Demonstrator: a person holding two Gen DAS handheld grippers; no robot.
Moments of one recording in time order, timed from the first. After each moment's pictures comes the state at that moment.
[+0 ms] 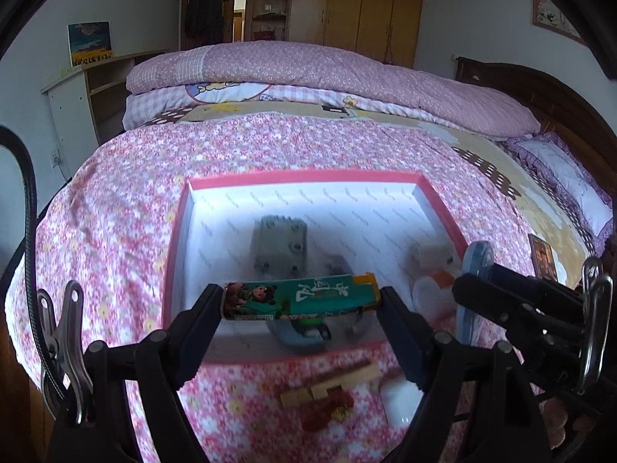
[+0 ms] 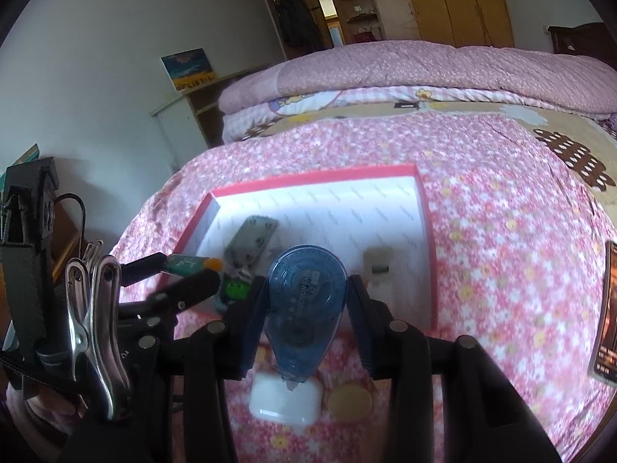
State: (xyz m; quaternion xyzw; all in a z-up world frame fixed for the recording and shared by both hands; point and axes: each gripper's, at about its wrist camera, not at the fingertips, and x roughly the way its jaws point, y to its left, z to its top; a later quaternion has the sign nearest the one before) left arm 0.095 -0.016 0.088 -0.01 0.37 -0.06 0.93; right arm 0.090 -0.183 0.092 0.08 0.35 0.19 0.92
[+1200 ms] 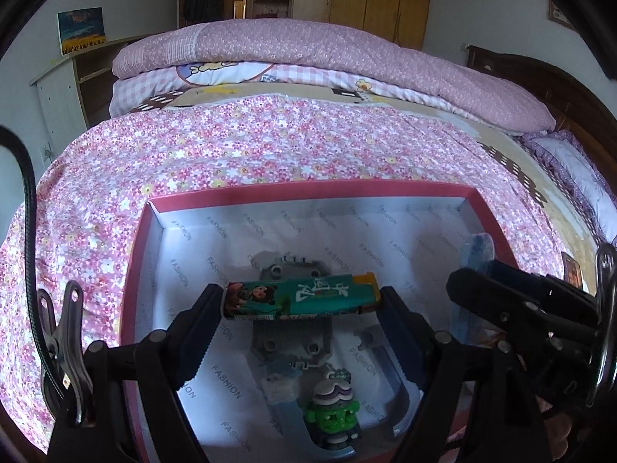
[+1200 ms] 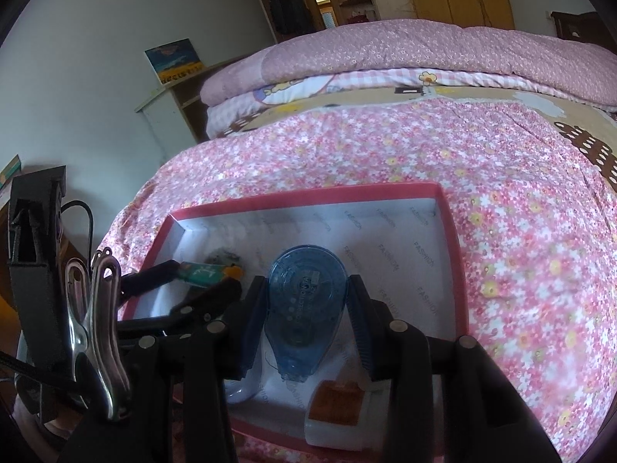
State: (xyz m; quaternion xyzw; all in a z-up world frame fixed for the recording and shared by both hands) left arm 0.183 -0.013 0.055 -0.01 0.40 -0.06 0.91; right arm 0.174 -0.169 0.071 0.08 0.38 0.18 0.90
